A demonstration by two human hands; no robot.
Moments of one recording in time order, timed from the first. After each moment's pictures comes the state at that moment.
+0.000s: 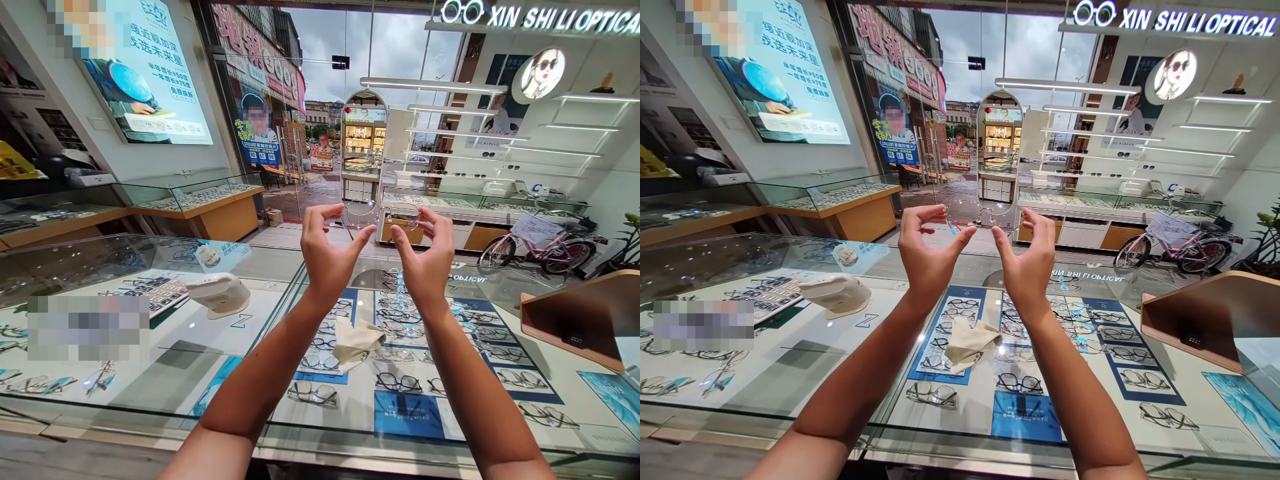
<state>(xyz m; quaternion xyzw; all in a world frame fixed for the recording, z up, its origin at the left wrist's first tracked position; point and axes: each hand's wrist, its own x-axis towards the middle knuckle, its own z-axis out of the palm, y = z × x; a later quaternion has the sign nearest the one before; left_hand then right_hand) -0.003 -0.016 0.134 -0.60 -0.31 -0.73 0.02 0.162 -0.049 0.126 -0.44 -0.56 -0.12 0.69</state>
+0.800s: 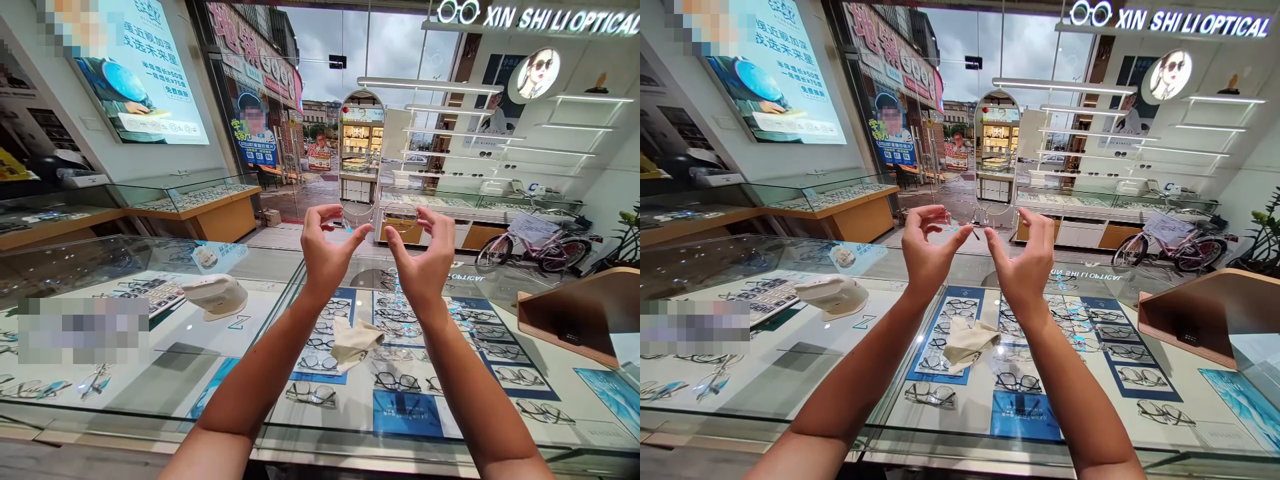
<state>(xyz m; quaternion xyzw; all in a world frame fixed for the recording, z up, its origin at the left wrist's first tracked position) -0.004 0.007 0.124 -0.62 -0.27 -0.74 -0.05 0.159 -0.056 0.128 -0.43 -0.56 -0.13 0.70</state>
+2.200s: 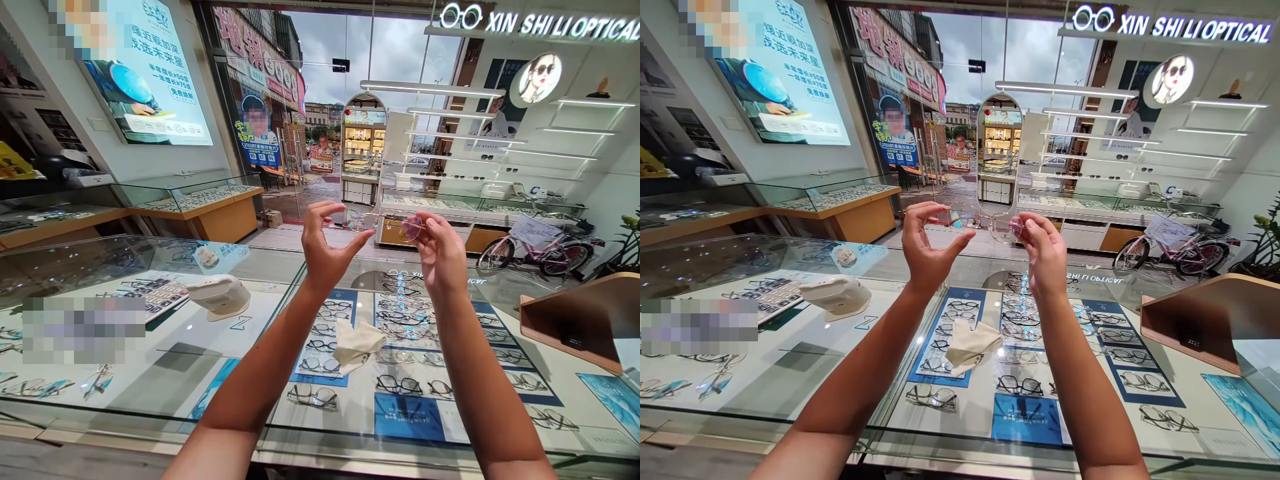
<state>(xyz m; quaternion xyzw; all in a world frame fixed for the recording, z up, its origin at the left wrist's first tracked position) -0.016 0.016 0.127 -0.65 -0.21 -0.73 0.06 0.188 -0.042 0.136 -0.34 -0.56 0.21 0.73</state>
